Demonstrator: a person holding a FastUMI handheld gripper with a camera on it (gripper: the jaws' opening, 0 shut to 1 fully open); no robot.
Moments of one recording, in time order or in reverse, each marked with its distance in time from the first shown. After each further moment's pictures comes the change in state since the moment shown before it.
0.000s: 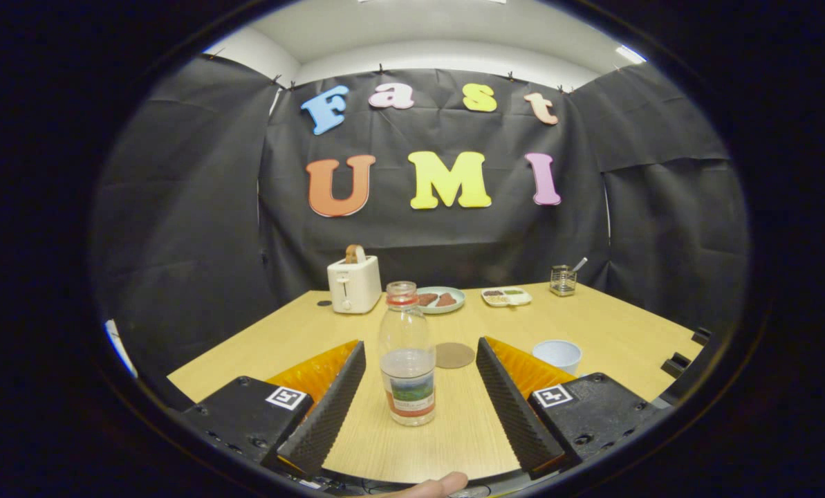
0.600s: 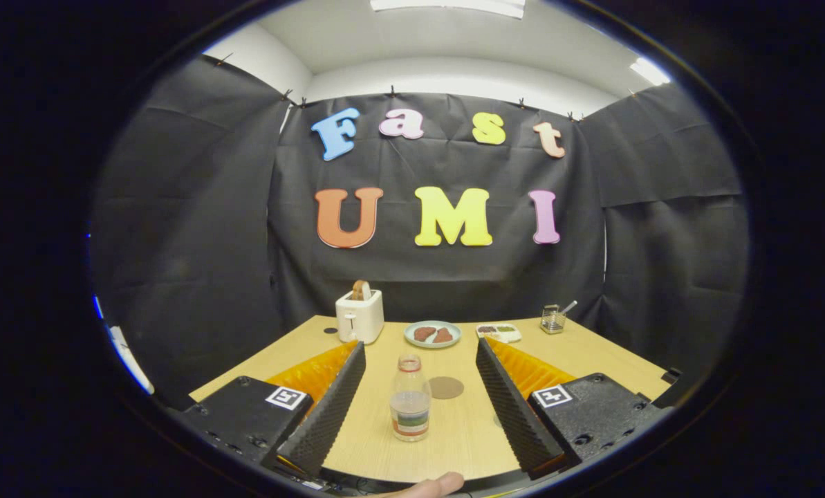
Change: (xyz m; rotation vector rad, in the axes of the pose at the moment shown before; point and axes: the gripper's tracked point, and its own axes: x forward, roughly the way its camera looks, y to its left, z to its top) arm -0.055 0.006 0.102 -0.030 -0.064 0.004
